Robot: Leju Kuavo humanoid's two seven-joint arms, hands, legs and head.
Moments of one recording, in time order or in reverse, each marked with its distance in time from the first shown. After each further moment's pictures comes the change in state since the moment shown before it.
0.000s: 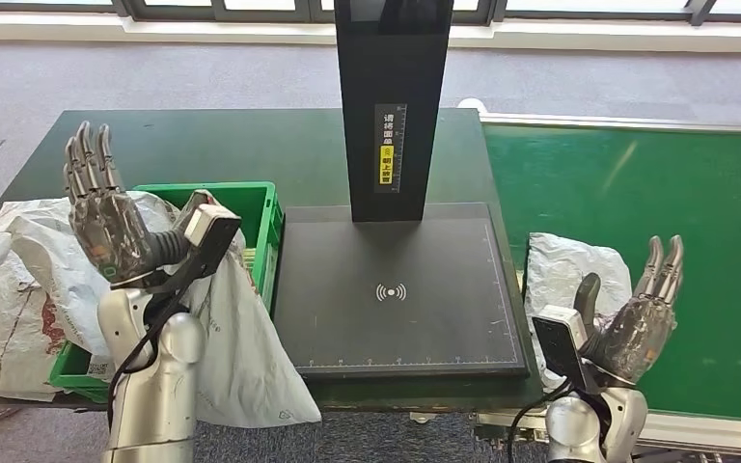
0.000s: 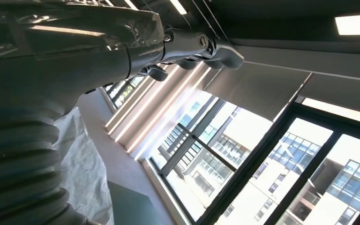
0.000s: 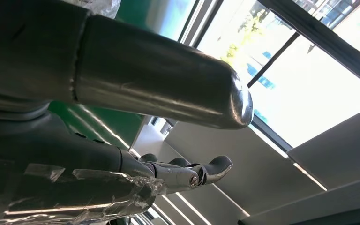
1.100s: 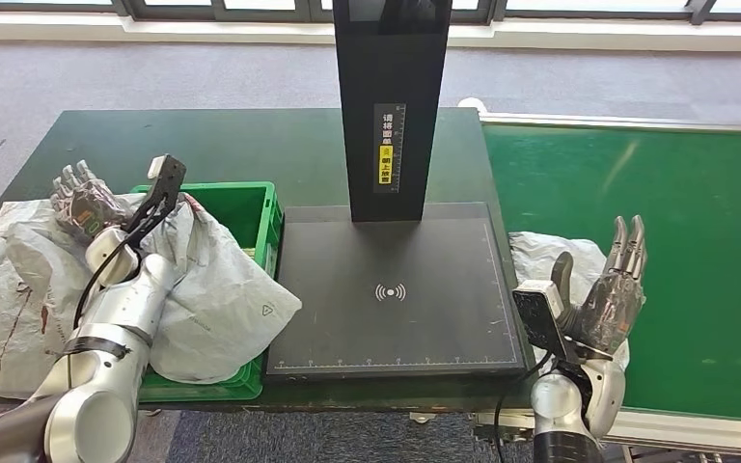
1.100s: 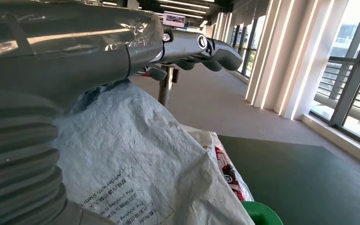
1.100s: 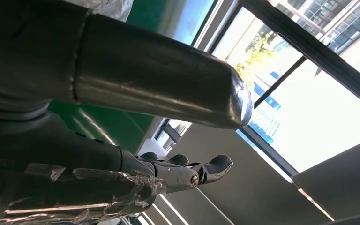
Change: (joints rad) left arm -0.446 0.300 0.198 0.909 -0.176 -0.054 0.560; right arm -0.090 0.008 0.000 0.113 0.068 0.043 0.052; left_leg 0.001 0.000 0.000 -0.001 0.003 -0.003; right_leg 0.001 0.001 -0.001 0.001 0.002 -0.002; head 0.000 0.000
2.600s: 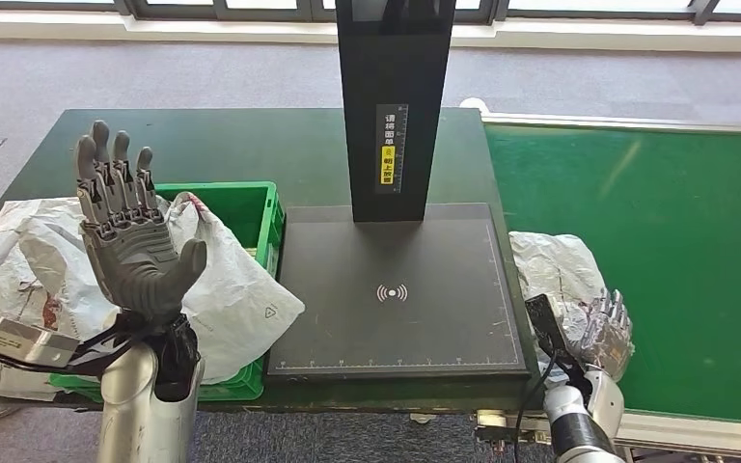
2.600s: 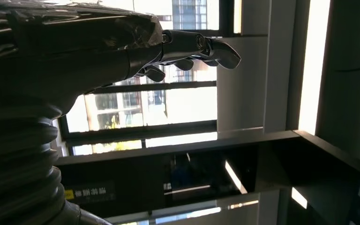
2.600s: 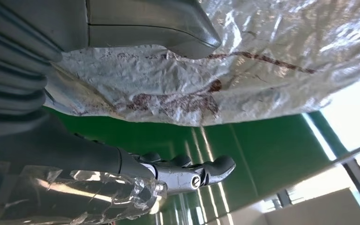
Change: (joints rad) left arm 0.611 -0.275 -0.365 -1.135 1.527 -0.773 -1.107; right arm -0.266 -0.192 -0.346 0.805 0.300 -0.070 0.200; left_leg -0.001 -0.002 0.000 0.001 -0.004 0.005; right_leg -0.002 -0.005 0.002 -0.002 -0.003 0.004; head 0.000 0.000
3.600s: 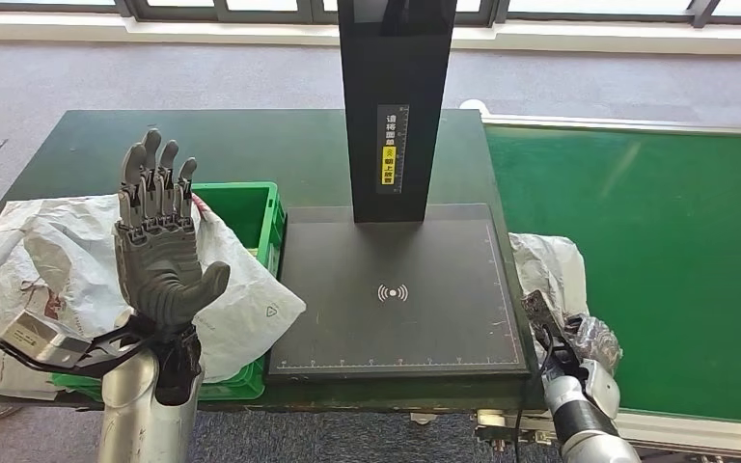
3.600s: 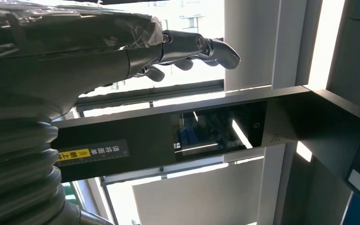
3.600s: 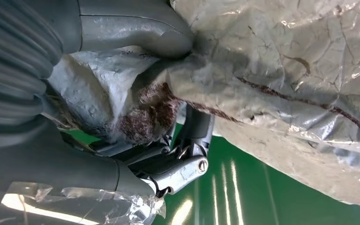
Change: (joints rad) left arm 0.011 0.000 0.001 0.003 0.005 -0.173 0.048; right arm -0.070 -0.038 0.000 0.138 0.110 0.212 0.233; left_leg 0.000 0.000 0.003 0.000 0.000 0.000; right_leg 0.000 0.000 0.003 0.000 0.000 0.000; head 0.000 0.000
